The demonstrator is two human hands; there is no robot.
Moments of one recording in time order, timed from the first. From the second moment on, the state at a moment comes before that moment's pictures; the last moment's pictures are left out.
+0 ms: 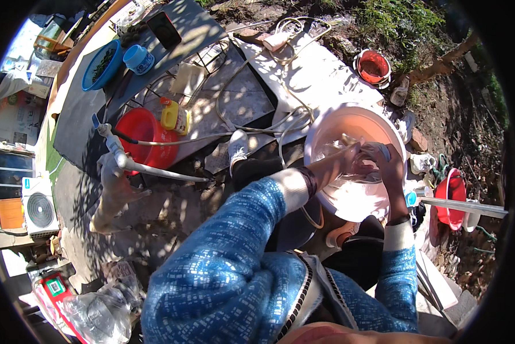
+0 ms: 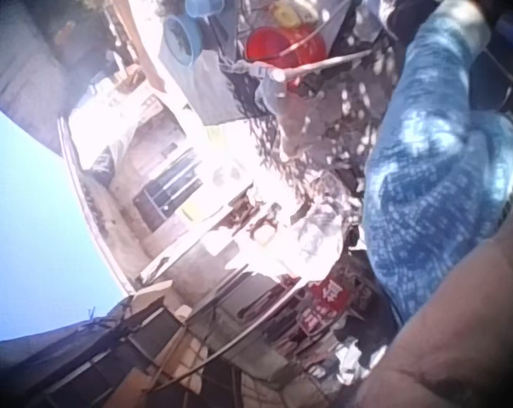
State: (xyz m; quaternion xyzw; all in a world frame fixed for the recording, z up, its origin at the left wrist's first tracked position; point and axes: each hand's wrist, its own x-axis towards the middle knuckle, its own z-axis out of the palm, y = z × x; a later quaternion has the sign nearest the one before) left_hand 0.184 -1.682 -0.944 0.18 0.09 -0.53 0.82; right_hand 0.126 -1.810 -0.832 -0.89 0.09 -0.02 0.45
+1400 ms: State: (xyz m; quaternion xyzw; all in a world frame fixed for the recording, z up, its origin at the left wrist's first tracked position) left_hand 0.197 -1.672 -0.939 0.79 0.11 -0.27 0.54; right_hand 0.132 -1.870 -0.892 -0.94 0.03 0.11 0.32
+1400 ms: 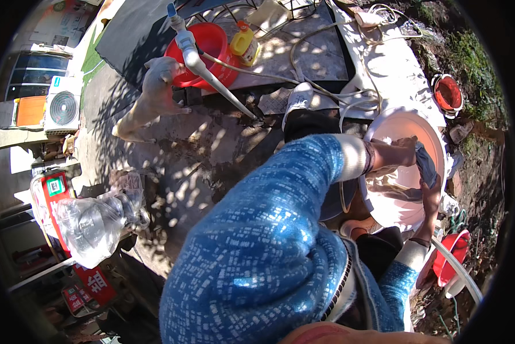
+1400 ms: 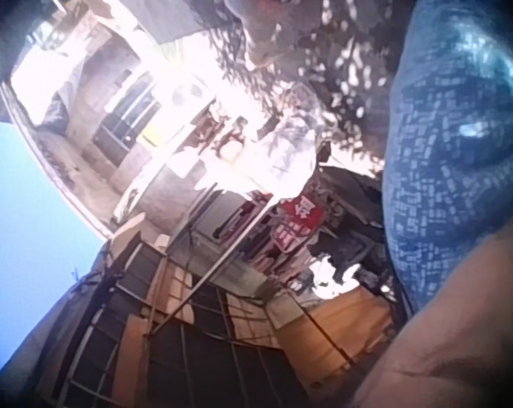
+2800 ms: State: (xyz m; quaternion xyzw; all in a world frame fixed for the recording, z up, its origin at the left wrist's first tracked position) left_hand 0.227 -1.613 -0.947 0.83 -0.31 -0.25 0.40; right_hand 0.111 -1.842 -0.818 -0.72 0.09 -0.10 0.68
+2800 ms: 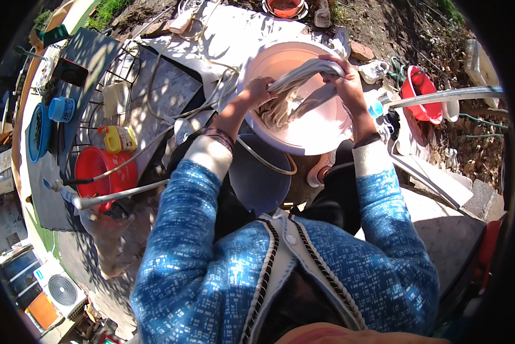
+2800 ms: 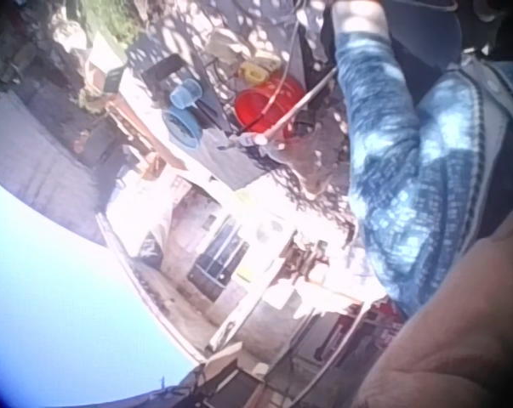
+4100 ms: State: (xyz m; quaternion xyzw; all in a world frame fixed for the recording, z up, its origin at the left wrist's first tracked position) left_hand 0.246 -1.648 -1.018 0.75 -0.12 -0.29 0.58; right_hand 0.102 -1.939 -0.964 -0.67 0.23 0.06 0.70
